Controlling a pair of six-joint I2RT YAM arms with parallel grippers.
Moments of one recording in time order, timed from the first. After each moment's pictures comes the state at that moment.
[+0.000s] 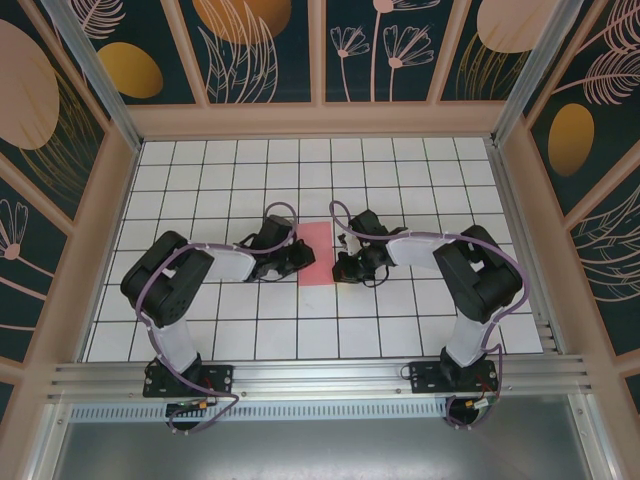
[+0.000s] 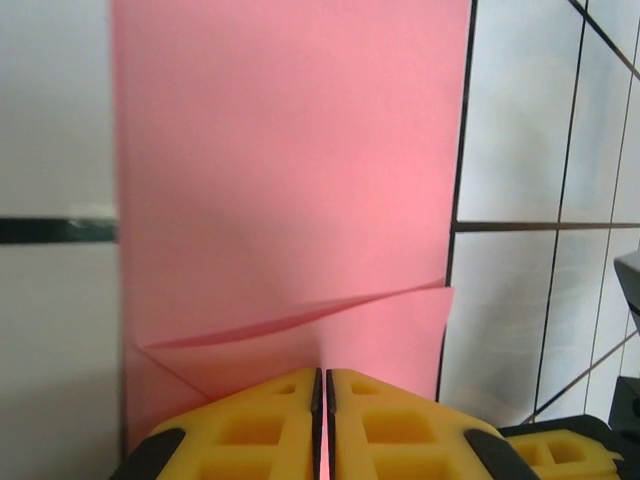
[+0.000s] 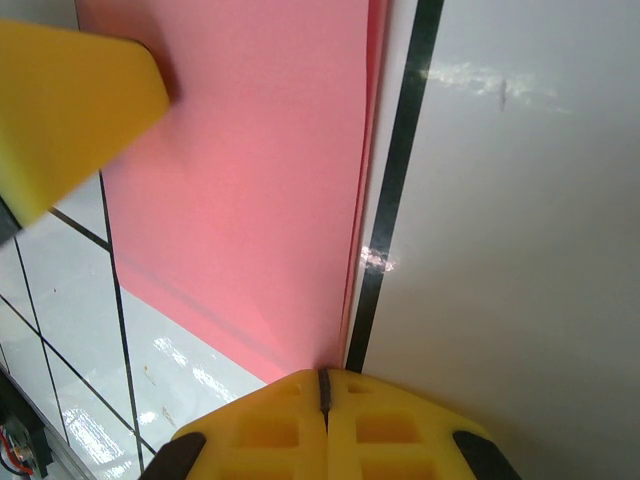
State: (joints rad) left arm -0.60 1.81 0.77 0.21 0.31 -0.95; right arm 0.62 1.80 0.88 -0.30 -0.51 0.52
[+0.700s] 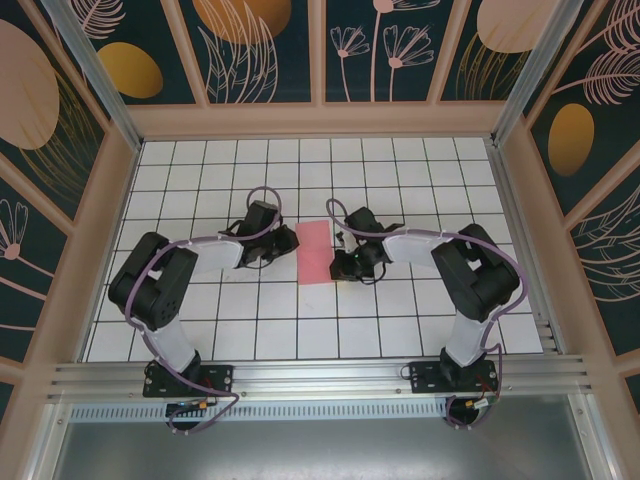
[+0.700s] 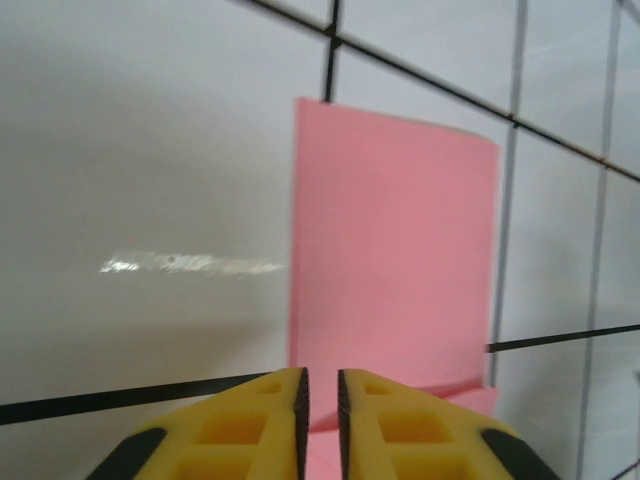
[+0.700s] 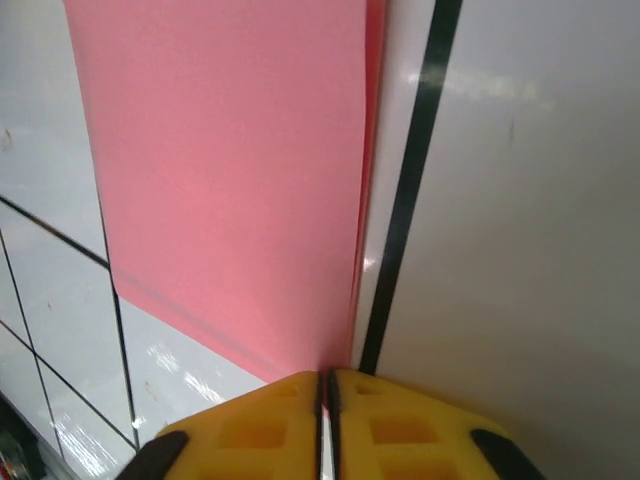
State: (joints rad) left arm -0.50 1.73 0.84 0.06 0.22 -0.84; right arm 0.63 1.79 0.95 -0.35 -0.47 0.55
